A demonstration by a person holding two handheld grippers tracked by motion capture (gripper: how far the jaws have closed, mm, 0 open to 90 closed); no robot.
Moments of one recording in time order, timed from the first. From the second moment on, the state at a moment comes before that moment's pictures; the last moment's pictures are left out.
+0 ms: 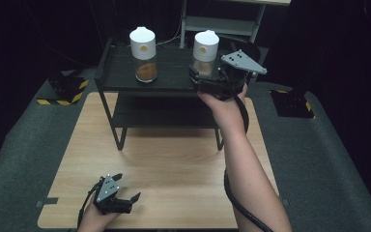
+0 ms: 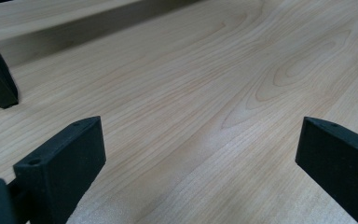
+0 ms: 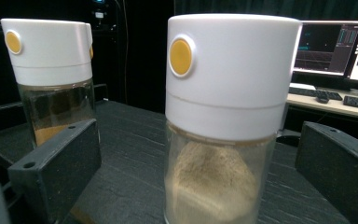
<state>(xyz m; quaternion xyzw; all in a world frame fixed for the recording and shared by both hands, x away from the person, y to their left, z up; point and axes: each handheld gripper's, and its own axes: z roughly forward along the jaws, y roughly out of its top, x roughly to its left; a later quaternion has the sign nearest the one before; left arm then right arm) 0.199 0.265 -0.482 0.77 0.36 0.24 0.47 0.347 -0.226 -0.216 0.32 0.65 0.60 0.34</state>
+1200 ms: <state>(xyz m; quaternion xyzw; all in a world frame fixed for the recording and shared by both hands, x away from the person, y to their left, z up) 0.200 0.262 -0.481 0.77 0.36 0.24 0.47 0.294 -0.263 -0.292 0.29 0.67 0.59 0.34</state>
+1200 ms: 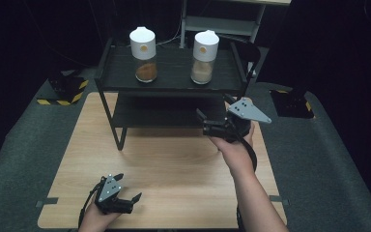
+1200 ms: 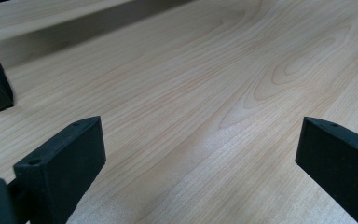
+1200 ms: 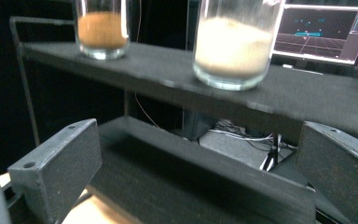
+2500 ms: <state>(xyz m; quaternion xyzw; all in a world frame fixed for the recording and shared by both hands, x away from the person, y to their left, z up) 0.198 0.259 -0.481 0.77 0.36 0.25 0.47 0.251 -0.303 -0.428 0.31 0.75 0.51 0.29</state>
